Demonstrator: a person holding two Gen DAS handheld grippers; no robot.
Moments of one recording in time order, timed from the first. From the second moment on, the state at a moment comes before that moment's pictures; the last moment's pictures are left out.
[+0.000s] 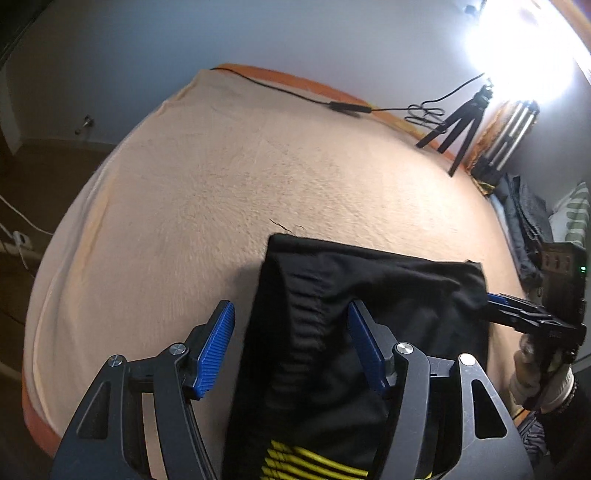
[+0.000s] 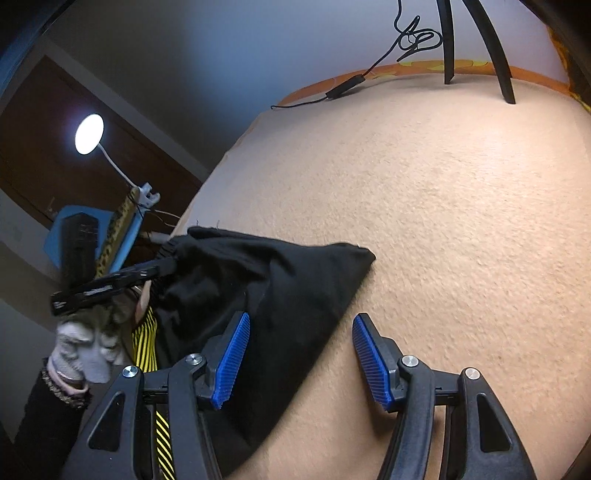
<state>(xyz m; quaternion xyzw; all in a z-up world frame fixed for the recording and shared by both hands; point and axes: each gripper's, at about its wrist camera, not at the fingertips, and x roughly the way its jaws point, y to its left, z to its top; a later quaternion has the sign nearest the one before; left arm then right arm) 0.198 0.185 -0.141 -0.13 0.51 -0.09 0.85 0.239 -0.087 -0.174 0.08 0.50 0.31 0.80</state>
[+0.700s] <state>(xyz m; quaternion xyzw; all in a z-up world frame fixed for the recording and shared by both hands) 0.216 0.169 -0.154 -0.07 0.49 -0.11 0.86 0.248 -0.084 -0.180 0.11 0.49 0.35 0.79</state>
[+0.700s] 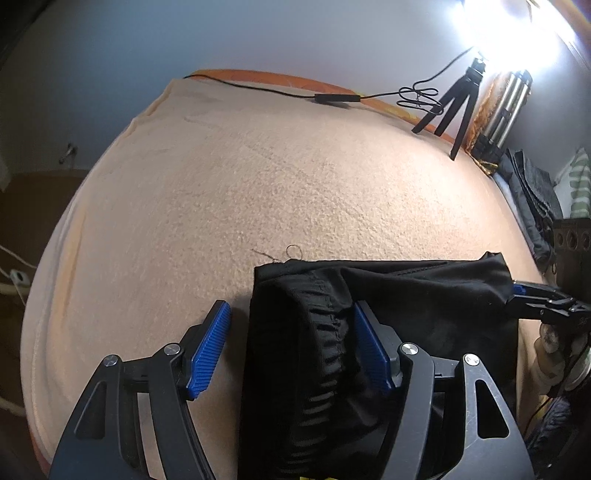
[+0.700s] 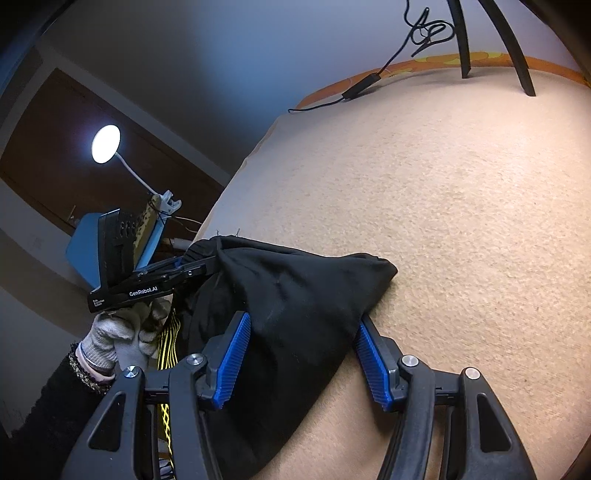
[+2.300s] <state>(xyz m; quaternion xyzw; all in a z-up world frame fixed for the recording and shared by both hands) 0.143 0.171 -0.069 -0.17 0.33 -0.15 0.92 0.141 -0.023 -0.066 -0.10 0.31 0.35 0.88</state>
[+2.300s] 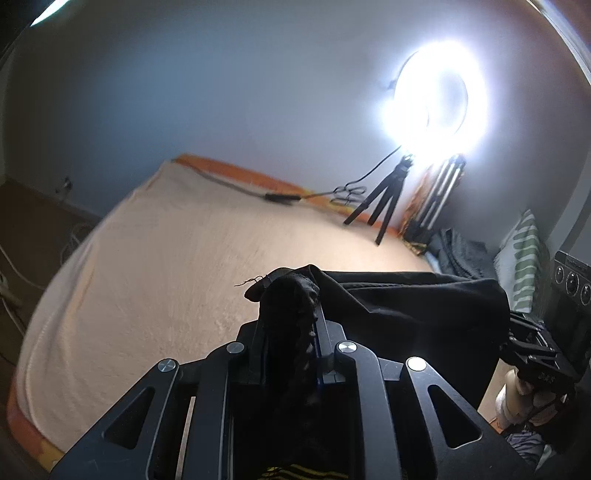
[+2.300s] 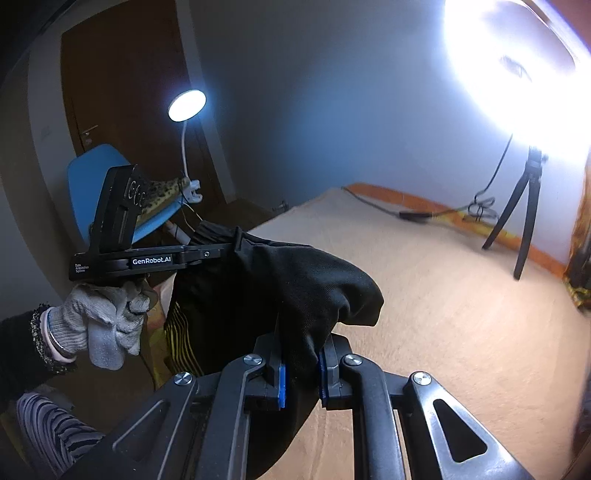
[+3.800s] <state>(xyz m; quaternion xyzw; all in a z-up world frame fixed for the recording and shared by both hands) 0.129 -0.023 0.019 -0.25 0.21 -0.28 0.90 0.118 -0.221 0.095 -0.15 0.26 0.25 0.92</state>
